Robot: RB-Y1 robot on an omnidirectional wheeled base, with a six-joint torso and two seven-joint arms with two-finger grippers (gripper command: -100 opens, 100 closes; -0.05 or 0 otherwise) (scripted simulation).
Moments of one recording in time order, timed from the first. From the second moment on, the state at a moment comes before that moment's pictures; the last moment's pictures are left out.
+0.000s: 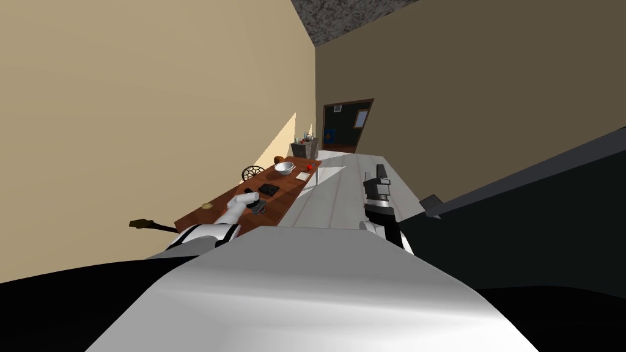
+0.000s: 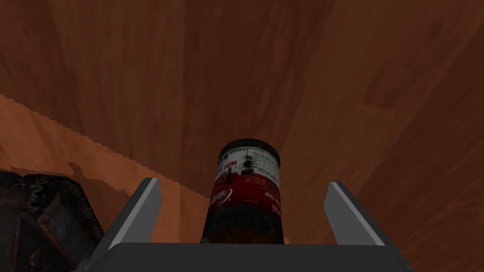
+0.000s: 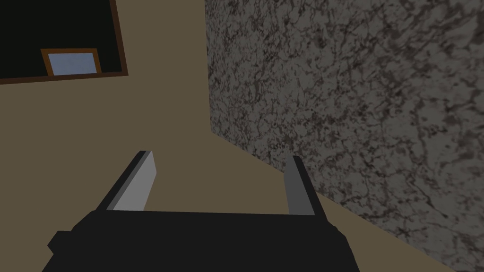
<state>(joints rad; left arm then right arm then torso) -0.33 0.66 0.08 -0.83 0.51 1.12 -0.61 0.53 -0.02 0.01 -2.32 -0.01 -0.38 0.06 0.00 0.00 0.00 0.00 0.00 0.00</state>
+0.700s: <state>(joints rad) -0.39 0.69 0.09 -0.72 0.54 1.21 -0.66 0.53 -0.02 0.01 -2.32 -0.01 -0.38 0.06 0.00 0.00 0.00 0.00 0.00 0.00</state>
